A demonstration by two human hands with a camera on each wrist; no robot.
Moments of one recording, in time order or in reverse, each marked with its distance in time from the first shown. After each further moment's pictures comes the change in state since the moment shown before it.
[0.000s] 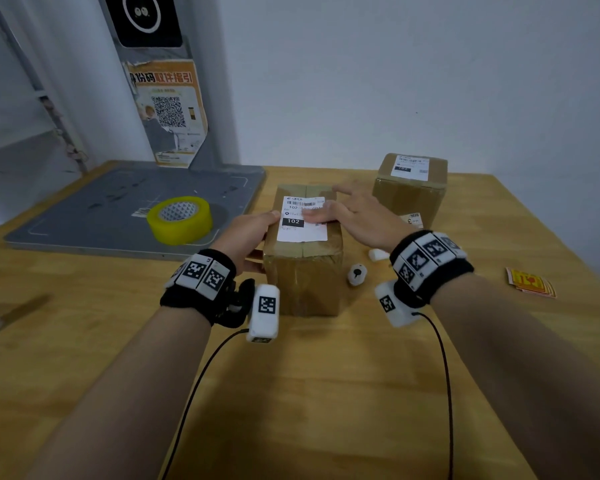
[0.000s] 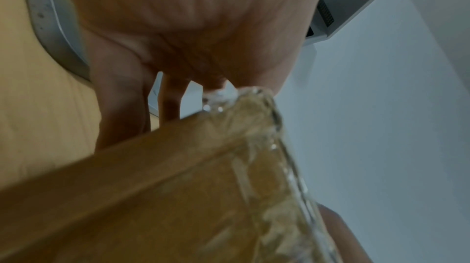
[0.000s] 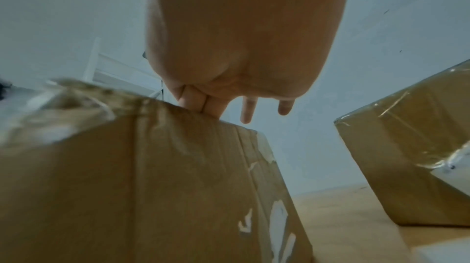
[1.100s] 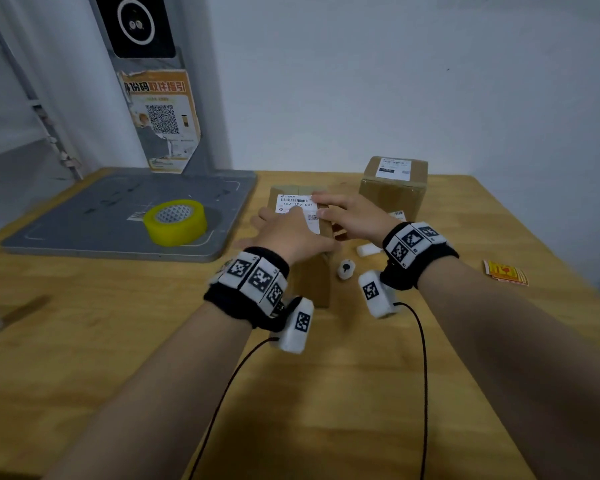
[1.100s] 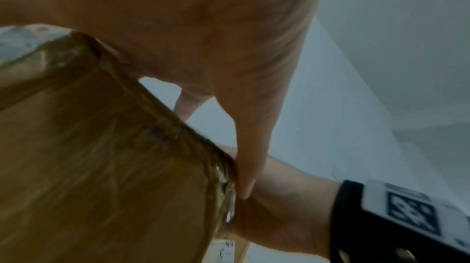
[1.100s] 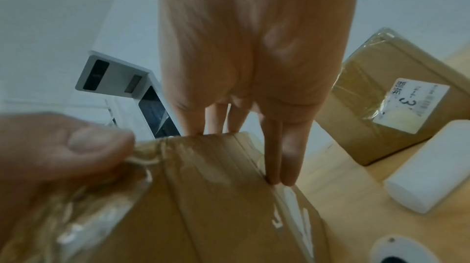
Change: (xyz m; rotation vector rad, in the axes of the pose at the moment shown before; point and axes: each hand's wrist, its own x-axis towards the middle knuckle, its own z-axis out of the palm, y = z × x) left_hand -0.044 0.020 0.054 0.889 0.031 0.184; right_hand 0.003 0.017 0.003 0.364 0.066 0.151
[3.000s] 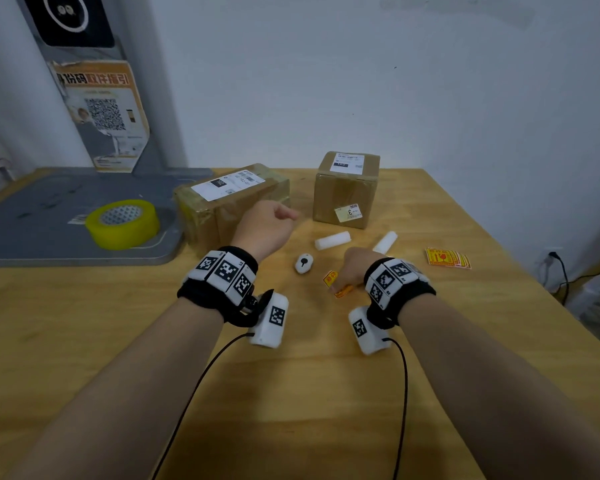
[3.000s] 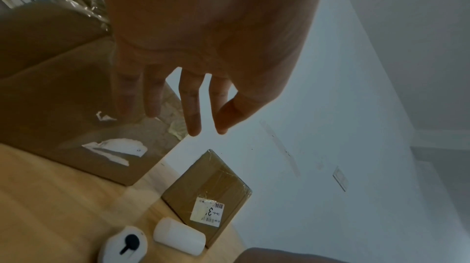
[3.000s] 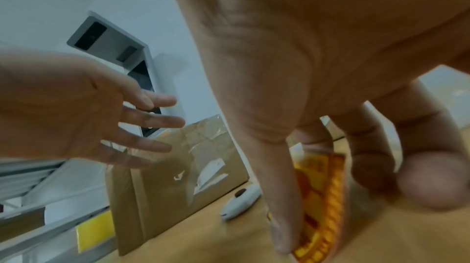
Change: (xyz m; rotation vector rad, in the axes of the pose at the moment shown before) left_hand 0.016 0.019 0.030 -0.472 0.088 0.256; right_hand -0.071 0.047 -0.005 -0.667 -0.202 0.643
